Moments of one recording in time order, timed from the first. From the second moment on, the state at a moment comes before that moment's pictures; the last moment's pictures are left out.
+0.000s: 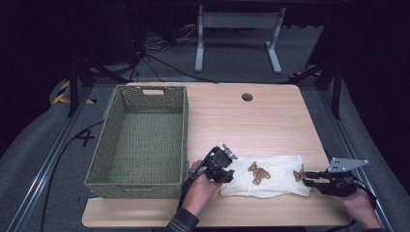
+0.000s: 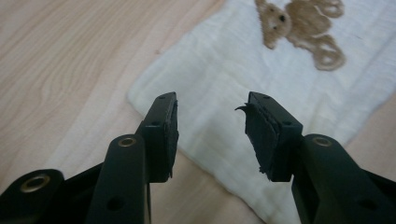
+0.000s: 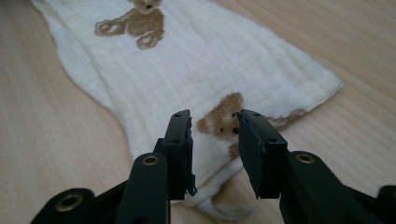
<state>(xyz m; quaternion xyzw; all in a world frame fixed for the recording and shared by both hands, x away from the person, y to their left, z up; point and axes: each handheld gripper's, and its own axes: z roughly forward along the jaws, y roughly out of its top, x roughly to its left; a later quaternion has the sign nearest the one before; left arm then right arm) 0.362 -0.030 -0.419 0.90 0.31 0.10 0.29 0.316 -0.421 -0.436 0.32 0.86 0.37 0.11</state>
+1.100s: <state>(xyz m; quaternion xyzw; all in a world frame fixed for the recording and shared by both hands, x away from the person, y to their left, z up) 0.407 -0.029 -0.445 0.89 0.35 0.13 0.25 0.401 -0.427 -0.449 0.38 0.84 0.35 0.13</state>
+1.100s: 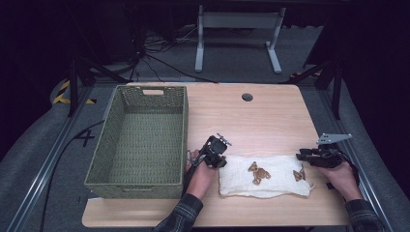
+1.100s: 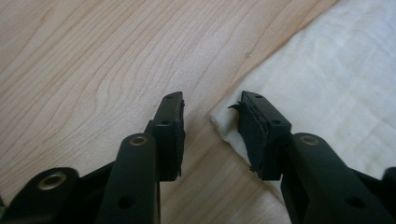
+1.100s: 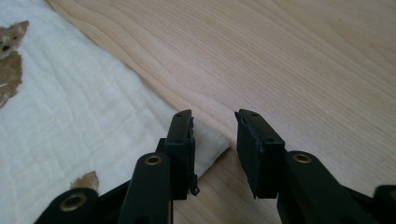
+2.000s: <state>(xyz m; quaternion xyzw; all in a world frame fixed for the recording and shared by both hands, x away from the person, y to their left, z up) 0.403 -0.028 -0.438 0.88 0.35 0.10 0.30 0.398 -0.434 -0.441 0.38 0.84 0.36 0.15</state>
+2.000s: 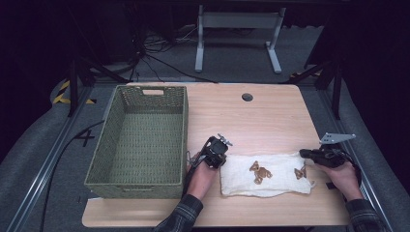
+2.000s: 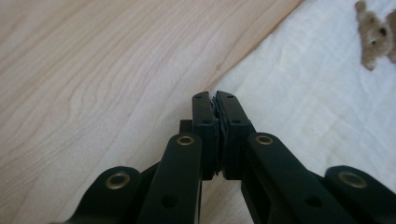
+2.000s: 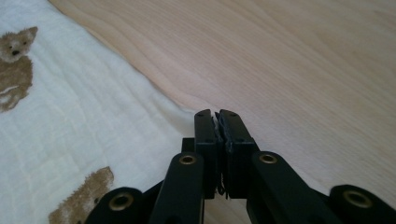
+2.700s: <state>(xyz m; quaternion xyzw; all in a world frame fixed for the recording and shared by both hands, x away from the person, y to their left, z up) 0.378 -0.020 -0.413 0.86 0.34 0.13 0.36 0.379 -0.449 -0.421 0.37 0.82 0.39 0.19</state>
